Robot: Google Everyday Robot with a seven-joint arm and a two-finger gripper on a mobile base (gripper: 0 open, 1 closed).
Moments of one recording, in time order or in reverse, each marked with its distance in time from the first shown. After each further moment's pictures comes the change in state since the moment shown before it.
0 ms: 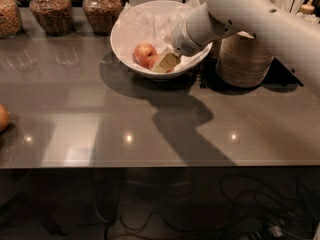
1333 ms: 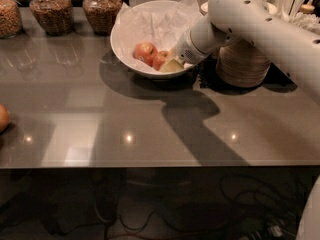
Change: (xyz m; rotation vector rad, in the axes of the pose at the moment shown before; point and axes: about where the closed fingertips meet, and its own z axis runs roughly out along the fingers) arm 0.039 -0.001 0.018 -0.029 0.059 0.126
